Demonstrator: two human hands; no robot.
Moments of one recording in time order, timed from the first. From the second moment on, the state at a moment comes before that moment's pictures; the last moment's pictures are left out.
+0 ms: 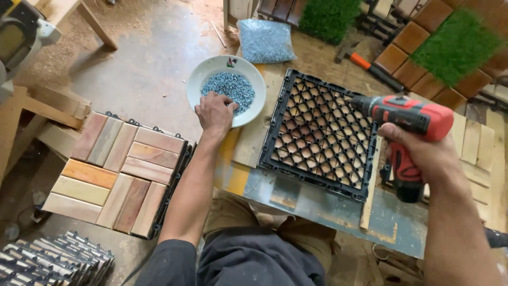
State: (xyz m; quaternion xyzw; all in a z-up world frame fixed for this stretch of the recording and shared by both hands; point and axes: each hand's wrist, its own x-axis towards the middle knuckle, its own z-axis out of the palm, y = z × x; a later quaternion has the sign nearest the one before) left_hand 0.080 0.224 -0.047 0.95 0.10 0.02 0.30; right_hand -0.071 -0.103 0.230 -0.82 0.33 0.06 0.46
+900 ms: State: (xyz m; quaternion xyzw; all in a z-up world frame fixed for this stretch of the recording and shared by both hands) left_hand 0.025 0.039 -0.045 0.24 0.13 -0.28 0.92; right_hand -0.138 -0.118 0.129 -0.71 0.04 -0.05 0.70
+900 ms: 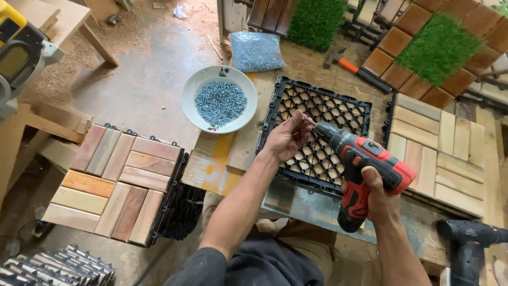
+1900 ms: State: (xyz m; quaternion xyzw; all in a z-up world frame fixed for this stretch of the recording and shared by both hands) left_hand 0.051 0.040 -0.043 0.96 -0.24 -0.06 0.13; right_hand -0.025 -0.110 0.219 -0.86 0.27 0.13 0.40
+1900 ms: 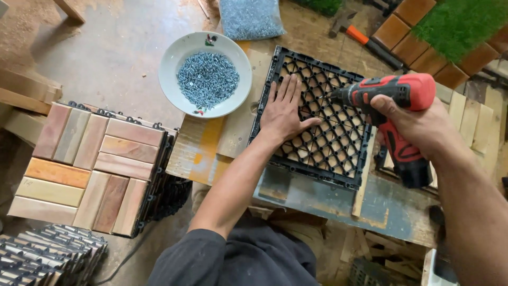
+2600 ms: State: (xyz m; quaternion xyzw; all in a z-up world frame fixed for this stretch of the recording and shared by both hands) left_hand 0.054 0.044 -0.058 0.89 -0.22 0.04 0.40; right_hand 0.055 -0.101 0.207 -0.91 0.18 0.25 0.27
